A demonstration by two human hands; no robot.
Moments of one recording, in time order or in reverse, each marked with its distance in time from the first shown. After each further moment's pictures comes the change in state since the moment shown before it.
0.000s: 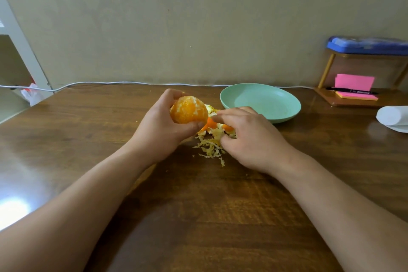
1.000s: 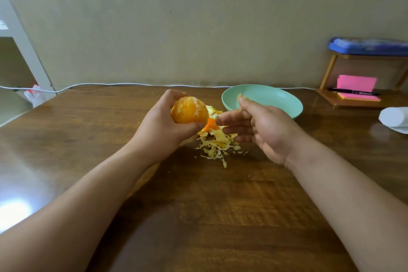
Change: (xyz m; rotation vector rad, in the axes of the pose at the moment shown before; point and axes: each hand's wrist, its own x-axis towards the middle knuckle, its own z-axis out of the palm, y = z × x) left_hand 0.002 -0.004 -0.003 -0.002 0.020 -0.015; right_hand 0.006 0.004 -0.015 1.095 -0.040 0.440
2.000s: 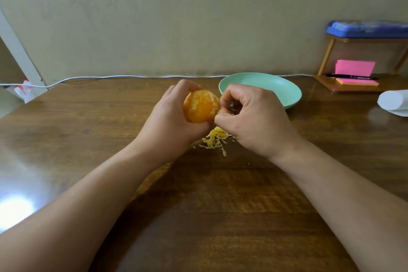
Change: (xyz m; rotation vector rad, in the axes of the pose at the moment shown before) left_hand -0.011 0.013 0.015 0.069 -0.026 0.188; right_hand -0.011 0.008 0.016 -0.672 0.297 -0.677
